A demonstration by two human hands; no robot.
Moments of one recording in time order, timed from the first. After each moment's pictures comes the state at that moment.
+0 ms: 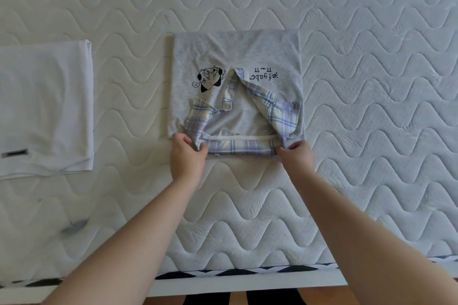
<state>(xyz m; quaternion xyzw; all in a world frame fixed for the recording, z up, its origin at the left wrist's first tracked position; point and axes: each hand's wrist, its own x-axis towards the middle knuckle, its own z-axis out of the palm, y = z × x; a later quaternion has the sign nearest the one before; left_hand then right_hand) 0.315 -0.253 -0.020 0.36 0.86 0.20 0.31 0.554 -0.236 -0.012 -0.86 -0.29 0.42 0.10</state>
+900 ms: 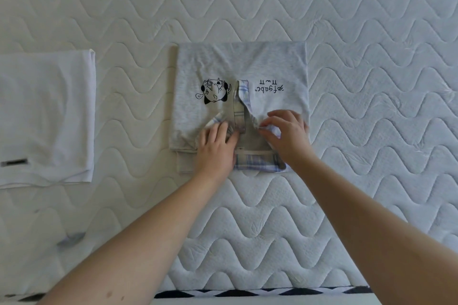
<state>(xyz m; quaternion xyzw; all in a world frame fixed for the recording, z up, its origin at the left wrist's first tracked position) 0.349 -0.214 -0.020 0.76 0.64 0.01 0.11 0.539 -0.165 -0.004 -0.65 -0.70 0.29 0.12</state>
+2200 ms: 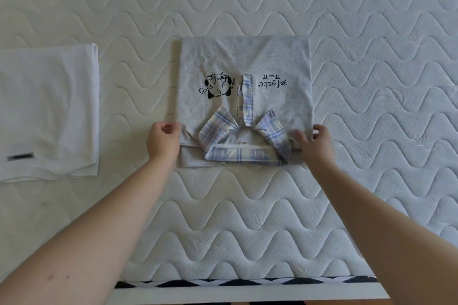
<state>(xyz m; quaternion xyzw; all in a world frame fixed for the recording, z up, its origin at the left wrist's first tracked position) 0.244 -0.198 -0.042 0.28 0.88 0.23 0.31 0.583 -0.191 -0.025 -0.84 -0.36 0.38 0.15</state>
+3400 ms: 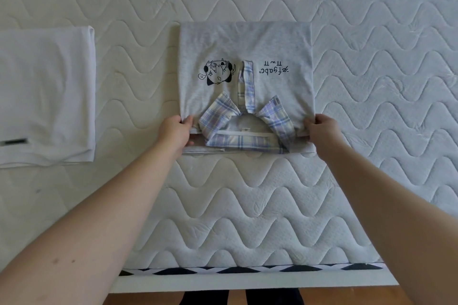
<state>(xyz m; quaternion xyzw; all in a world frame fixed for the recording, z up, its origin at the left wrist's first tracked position) 0.261 -0.204 -0.049 0.27 0.82 0.20 0.47 0.597 -0.181 -0.026 -0.82 -0.33 0.44 0.15</state>
